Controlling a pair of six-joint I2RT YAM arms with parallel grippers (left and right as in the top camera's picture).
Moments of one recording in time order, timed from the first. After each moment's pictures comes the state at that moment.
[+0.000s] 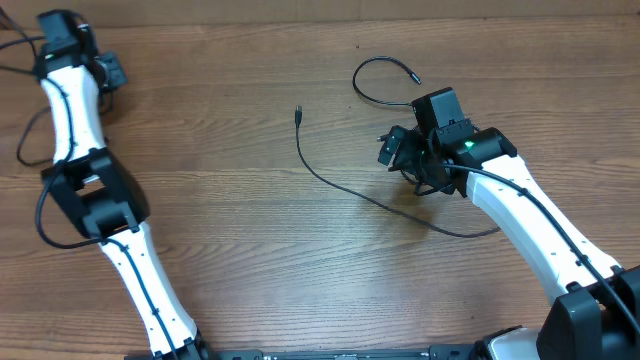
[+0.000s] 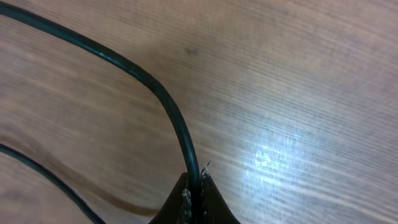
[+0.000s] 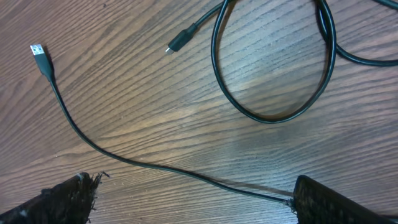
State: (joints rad) left arm 0.36 2.62 2.47 -0.87 -0.07 -0.05; right arm 0.34 1.58 1.20 -0.77 -0.02 0.75
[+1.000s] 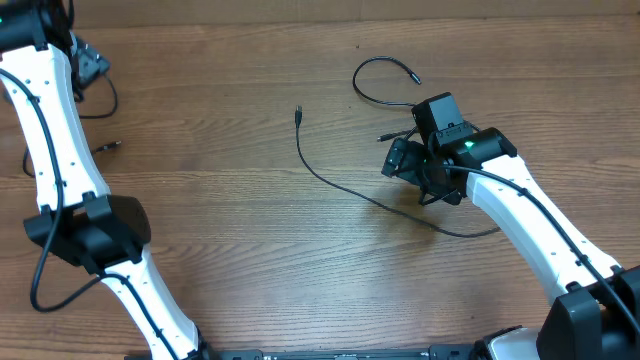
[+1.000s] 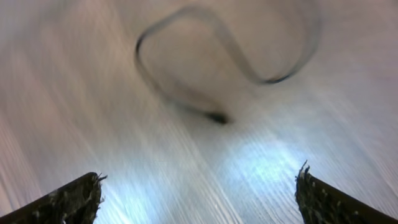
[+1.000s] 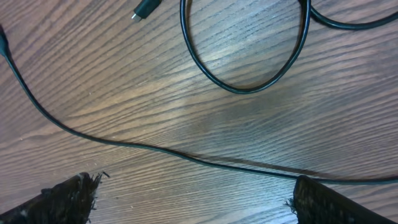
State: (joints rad) left arm 0.32 2.25 2.56 -1.57 -0.37 -0.68; right arm 0.34 1.58 1.20 -0.88 -0.02 0.73
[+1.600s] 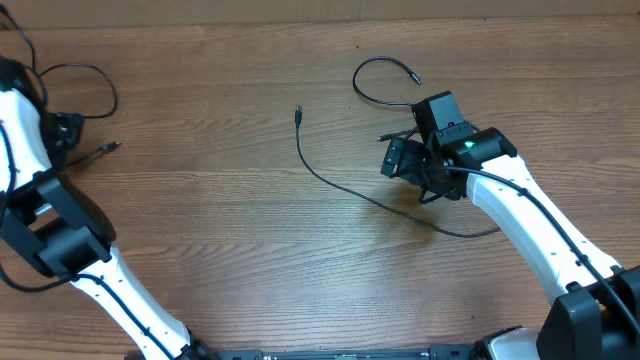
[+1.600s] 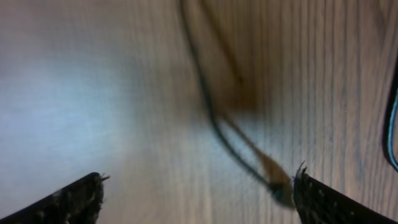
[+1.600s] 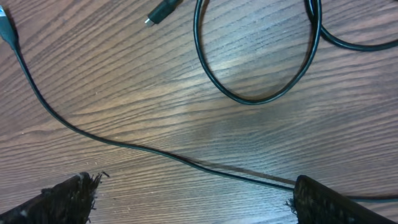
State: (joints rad) left arm 0.55 2.34 2.12 -1.24 -0.15 -0.96; right arm 0.34 1.58 1.20 -0.85 -0.02 0.67
